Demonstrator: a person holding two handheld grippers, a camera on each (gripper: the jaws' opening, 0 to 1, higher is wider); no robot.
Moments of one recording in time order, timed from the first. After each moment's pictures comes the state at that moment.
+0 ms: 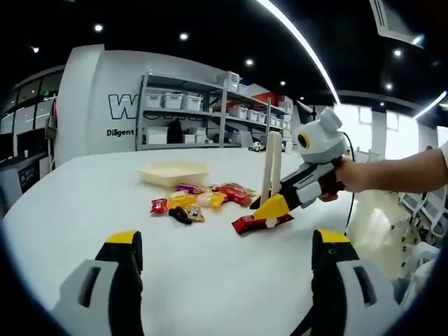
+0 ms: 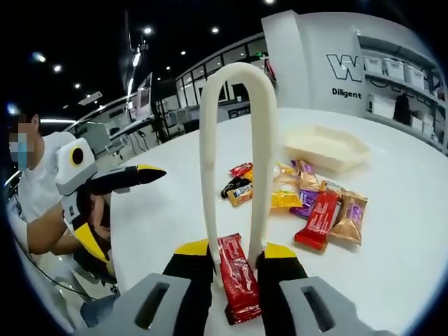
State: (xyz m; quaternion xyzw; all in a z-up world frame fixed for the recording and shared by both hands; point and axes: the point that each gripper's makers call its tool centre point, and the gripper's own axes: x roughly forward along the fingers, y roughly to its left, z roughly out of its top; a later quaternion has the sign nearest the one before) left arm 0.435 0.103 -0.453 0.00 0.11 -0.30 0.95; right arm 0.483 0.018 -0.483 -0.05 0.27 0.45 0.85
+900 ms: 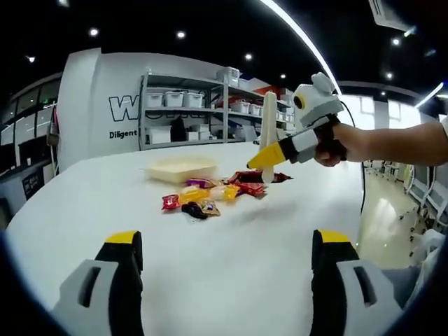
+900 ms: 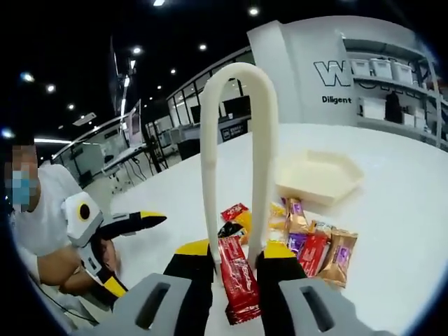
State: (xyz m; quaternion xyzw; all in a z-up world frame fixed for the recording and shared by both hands) left arm 0.452 0.116 -0.466 0.03 0.11 -0.29 0.95; right arm 0.522 0.029 -0.427 0.00 0.24 0.43 0.87
